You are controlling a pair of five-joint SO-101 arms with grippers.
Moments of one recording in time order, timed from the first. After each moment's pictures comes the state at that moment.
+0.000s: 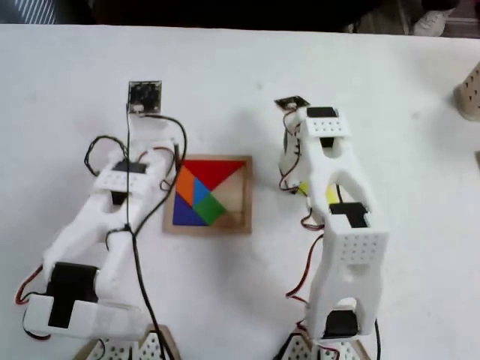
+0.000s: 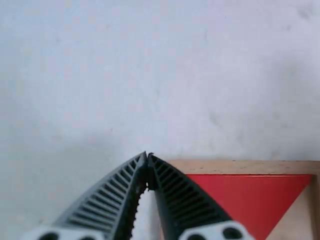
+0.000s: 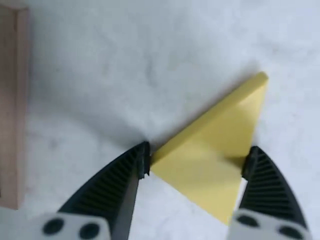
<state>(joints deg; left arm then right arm) 0.8 -2.6 42.3 19.2 11.5 -6.2 34.2 -8.7 79.9 18.5</state>
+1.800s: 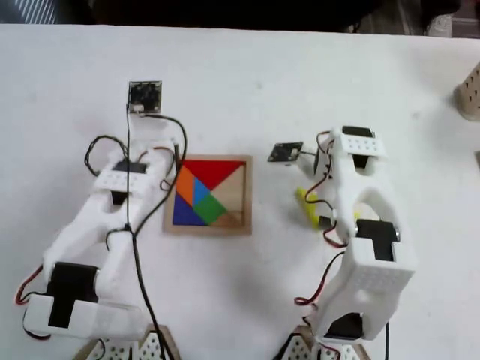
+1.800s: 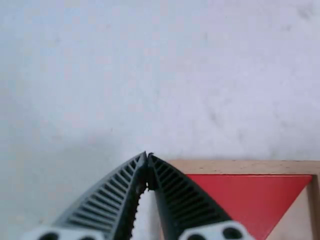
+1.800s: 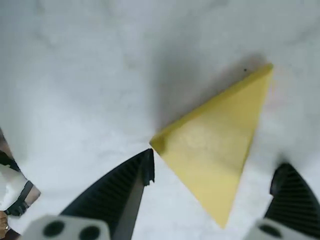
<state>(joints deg) 0.8 -2.6 42.3 19.2 11.5 1.3 20.9 10.6 84.0 77.3</state>
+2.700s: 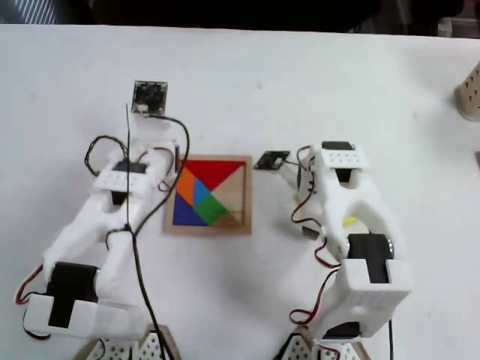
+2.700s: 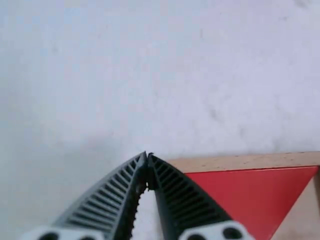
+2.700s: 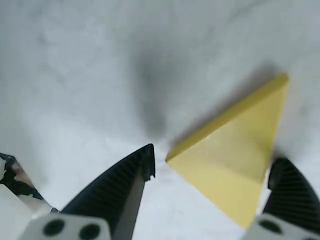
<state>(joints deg) 0.8 -2.6 42.3 19.2 7.2 -4.0 13.1 22.9 75.7 65.9</state>
